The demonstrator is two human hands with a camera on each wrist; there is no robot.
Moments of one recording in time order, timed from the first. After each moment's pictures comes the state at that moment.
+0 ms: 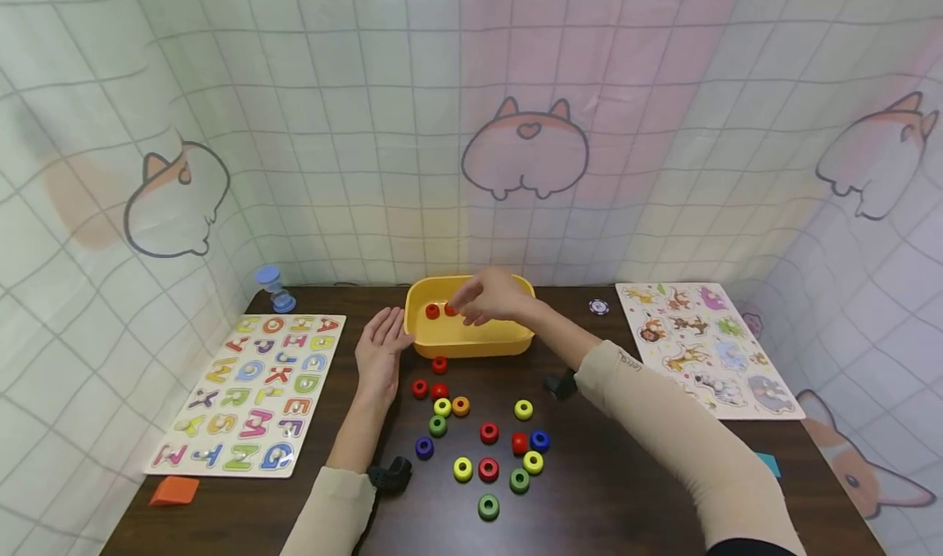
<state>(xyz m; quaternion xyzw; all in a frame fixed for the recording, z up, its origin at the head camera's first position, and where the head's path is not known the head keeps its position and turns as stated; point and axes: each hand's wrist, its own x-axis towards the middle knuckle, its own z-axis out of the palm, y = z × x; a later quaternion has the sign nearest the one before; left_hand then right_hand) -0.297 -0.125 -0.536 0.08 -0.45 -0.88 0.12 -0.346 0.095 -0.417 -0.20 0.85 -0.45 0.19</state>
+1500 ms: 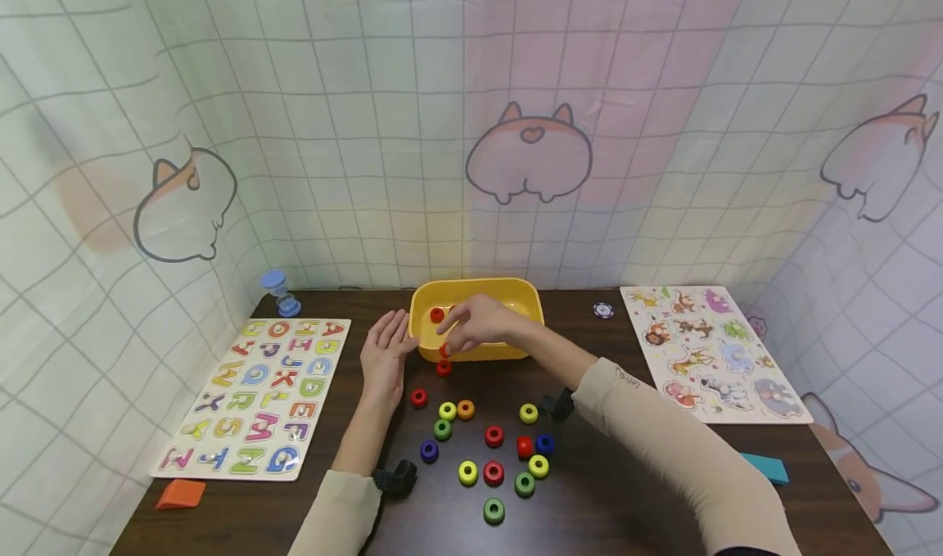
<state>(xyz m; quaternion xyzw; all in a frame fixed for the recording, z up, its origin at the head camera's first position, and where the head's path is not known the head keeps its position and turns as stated) -0.296 -0.124 -0.535 0.06 -0.44 -0.89 0.13 -0.323 0.076 -0.425 -0.21 0.82 -0.45 0.27</state>
